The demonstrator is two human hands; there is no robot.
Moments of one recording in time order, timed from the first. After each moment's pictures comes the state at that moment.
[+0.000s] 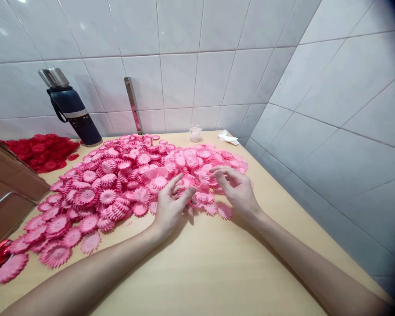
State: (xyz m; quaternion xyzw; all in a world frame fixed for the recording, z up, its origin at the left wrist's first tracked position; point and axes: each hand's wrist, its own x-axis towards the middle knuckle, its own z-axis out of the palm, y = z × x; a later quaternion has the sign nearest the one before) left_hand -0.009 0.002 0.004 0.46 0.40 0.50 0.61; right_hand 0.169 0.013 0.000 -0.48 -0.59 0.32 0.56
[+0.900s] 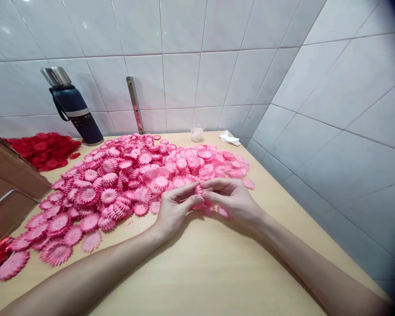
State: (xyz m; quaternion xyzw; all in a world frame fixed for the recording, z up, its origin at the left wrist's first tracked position) left_hand -0.010 0.001 -0.005 0.49 0.35 0.49 0.63; right_hand 0.161 0.003 0.004 -0.38 -0.54 0.56 0.49
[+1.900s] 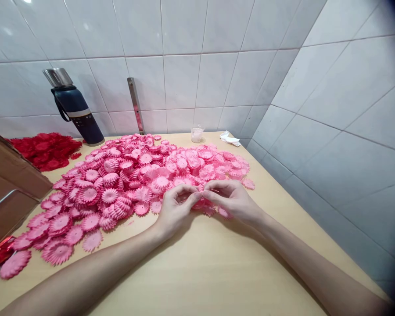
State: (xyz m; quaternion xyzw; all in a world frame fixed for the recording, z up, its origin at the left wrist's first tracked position) left_hand -0.008 0.003 0.000 0.53 0.37 0.49 0.58; right_hand 0.161 -0.002 0.014 -0.40 -0.59 0.56 0.43
